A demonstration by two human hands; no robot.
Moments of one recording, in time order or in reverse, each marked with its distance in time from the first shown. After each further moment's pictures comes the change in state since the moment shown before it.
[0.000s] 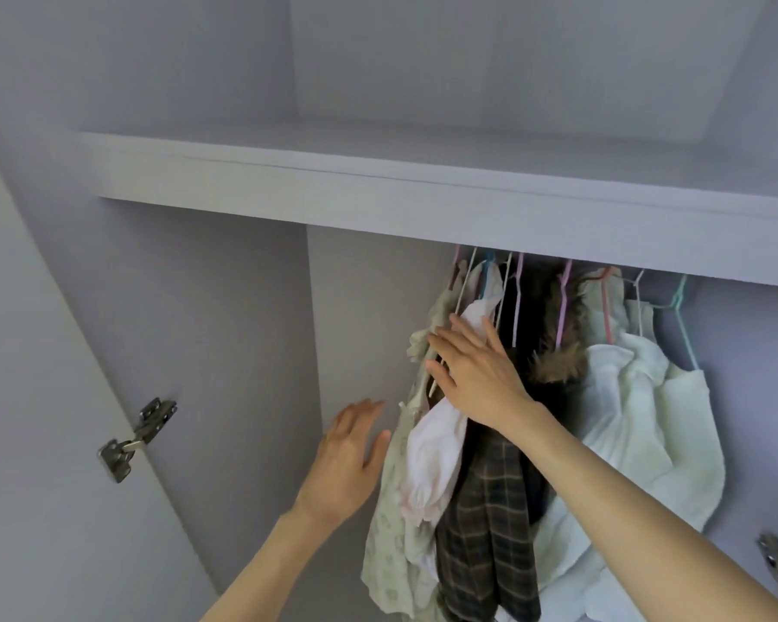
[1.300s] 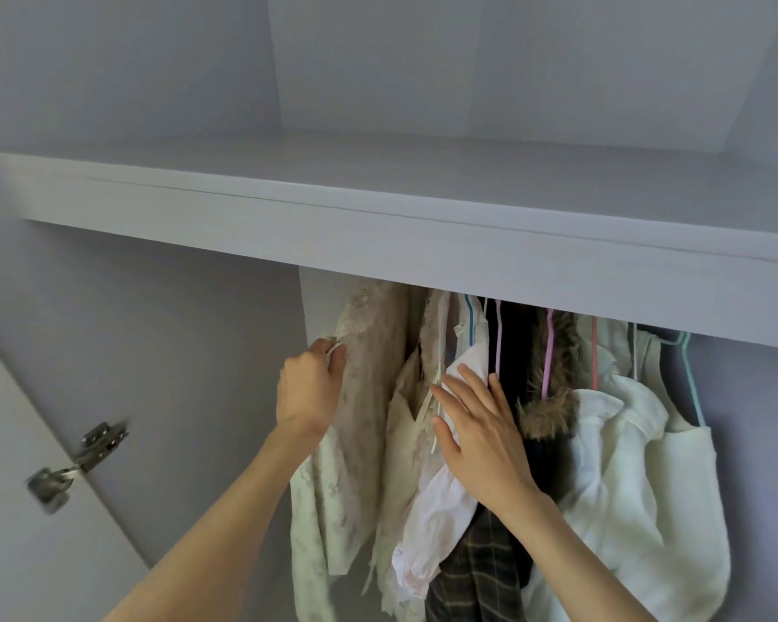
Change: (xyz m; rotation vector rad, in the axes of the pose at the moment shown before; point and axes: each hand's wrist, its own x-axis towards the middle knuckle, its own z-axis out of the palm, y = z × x) left_hand 0.127 0.040 -0.012 0.128 0.457 -0.216; right_hand -0.025 0.061 0.050 0.191 0.325 0.006
